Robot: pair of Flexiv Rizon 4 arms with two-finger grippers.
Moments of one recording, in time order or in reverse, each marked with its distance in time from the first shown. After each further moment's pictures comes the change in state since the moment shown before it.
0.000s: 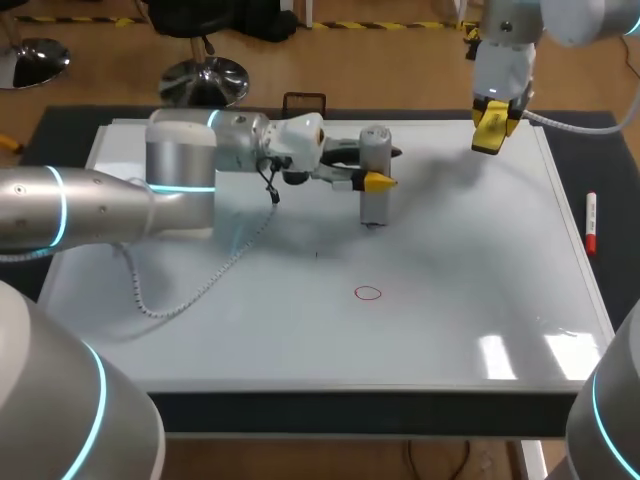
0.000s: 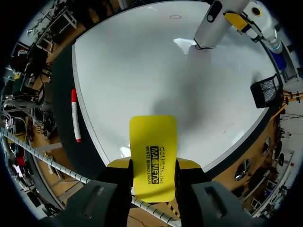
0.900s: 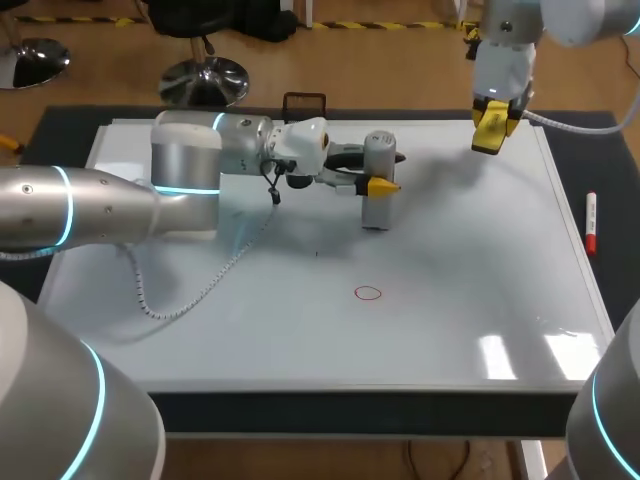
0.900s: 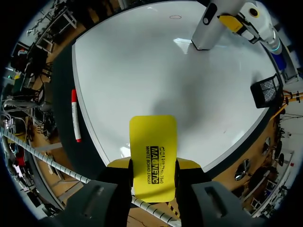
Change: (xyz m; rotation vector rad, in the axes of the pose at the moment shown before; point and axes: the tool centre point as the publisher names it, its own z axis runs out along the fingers) left arm 0.001 0.011 0.005 -0.015 0.010 -0.016; right arm 0.000 0.000 0.000 0.000 0.000 0.000
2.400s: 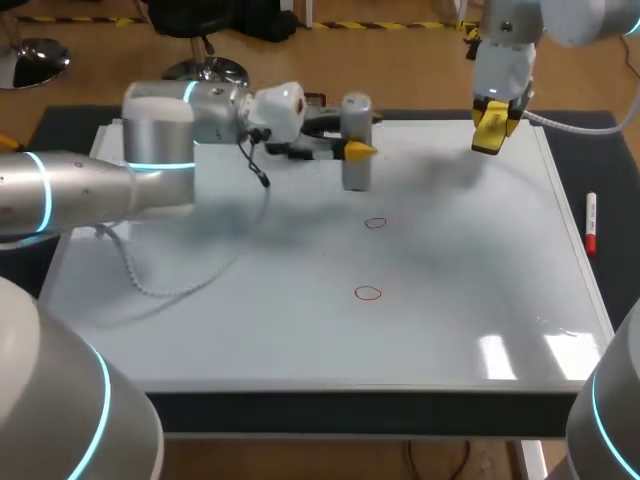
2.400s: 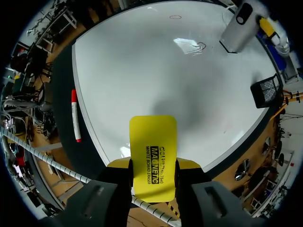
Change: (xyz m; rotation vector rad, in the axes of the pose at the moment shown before) left arm -0.029 -0.059 -0.047 0.019 -0.031 0.118; right arm 0.000 0.000 0.000 0.000 0.000 0.000
